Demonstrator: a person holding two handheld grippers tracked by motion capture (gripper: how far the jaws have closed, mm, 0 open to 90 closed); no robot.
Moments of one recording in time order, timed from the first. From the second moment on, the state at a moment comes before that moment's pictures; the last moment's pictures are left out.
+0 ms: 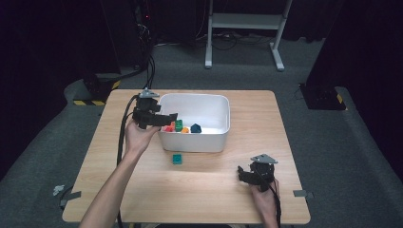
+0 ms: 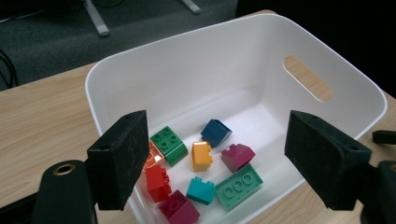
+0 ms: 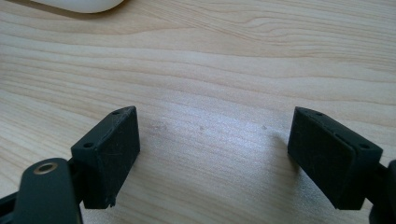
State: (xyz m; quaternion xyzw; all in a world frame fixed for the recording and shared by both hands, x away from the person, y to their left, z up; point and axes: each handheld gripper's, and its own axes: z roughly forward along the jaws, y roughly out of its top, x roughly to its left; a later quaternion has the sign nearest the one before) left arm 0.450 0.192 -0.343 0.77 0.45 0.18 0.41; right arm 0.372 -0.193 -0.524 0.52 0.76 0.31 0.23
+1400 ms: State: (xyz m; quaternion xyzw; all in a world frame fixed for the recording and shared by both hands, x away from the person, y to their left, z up) left arm 0.373 0.226 -0.373 0.76 0.46 0.16 0.43; right arm 0.372 -0.193 -0.524 0.52 0.76 0.31 0.23
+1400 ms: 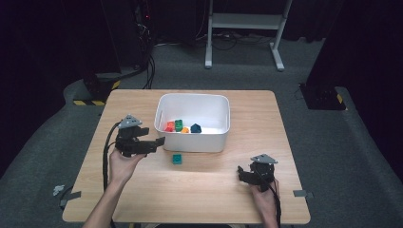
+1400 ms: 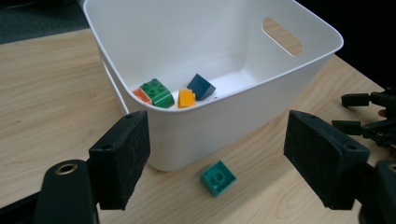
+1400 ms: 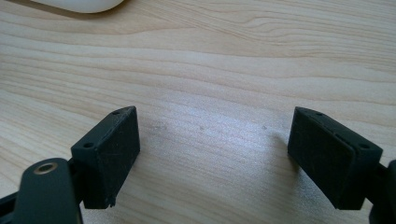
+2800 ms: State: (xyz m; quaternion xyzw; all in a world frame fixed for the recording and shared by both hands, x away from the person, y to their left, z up) left arm 0.353 0.201 -0.452 0.78 0.45 0.13 0.41; right arm 0.372 -0.193 -0.524 0.52 0.76 0.31 0.23
